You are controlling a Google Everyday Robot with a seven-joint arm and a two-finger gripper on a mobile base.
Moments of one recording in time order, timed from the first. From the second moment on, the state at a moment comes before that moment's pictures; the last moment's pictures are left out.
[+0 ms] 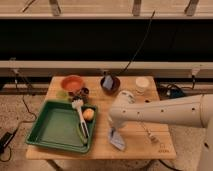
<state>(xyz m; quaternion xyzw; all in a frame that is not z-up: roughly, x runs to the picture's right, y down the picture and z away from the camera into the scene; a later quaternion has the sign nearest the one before) 0.053 0.219 0.789 -0.21 -0.19 -0.54 0.80</state>
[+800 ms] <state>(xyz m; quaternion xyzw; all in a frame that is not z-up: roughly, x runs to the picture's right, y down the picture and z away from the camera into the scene) 0.156 0.233 0.805 -0.23 -0.14 -0.50 0.82</state>
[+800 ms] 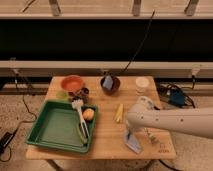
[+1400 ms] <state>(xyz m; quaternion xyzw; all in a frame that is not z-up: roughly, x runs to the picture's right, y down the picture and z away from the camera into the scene) 0.127 0.195 0.824 -0.23 -0.13 -0.48 0.84</state>
